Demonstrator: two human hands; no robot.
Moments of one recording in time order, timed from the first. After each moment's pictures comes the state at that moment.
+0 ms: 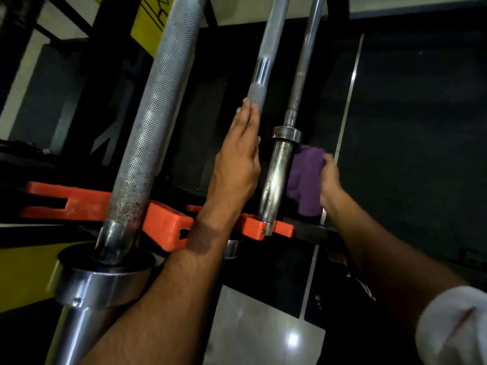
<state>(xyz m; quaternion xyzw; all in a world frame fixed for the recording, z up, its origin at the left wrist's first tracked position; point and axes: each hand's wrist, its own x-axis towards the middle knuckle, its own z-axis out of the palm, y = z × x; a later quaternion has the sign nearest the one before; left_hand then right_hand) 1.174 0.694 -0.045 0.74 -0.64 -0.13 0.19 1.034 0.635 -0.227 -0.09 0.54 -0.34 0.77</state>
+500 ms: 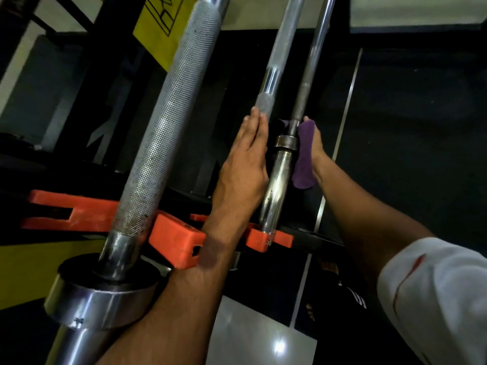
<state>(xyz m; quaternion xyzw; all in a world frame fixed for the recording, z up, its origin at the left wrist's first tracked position) 1.174 0.691 -0.049 0.75 -0.64 -0.12 0.16 1.081 0.558 -0.190 -0.18 0.49 -0.30 0.80</state>
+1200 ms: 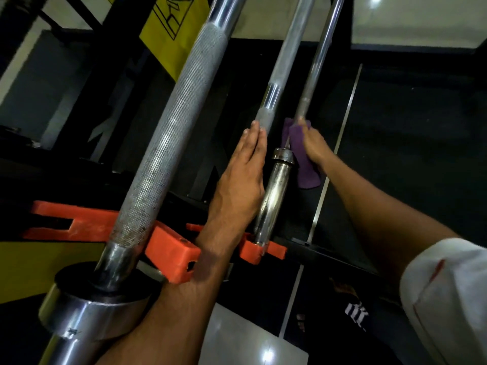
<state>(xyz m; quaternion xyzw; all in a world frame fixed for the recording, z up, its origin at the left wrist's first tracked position) 1.177 0.693 -0.057 0.74 -0.65 -0.10 0.16 1.066 0.511 -0.195 -0.56 0.56 -0.15 0.59</state>
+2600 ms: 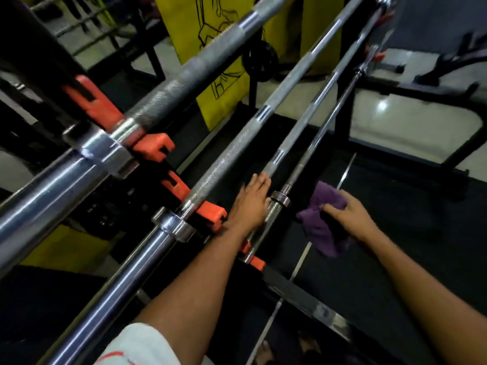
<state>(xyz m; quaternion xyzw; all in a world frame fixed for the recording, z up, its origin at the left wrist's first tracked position) 1.150 0.697 -0.032 0.78 -0.60 -0.11 0.14 0.906 0.598 -0.009 -0.66 0.48 -0.17 0.55</state>
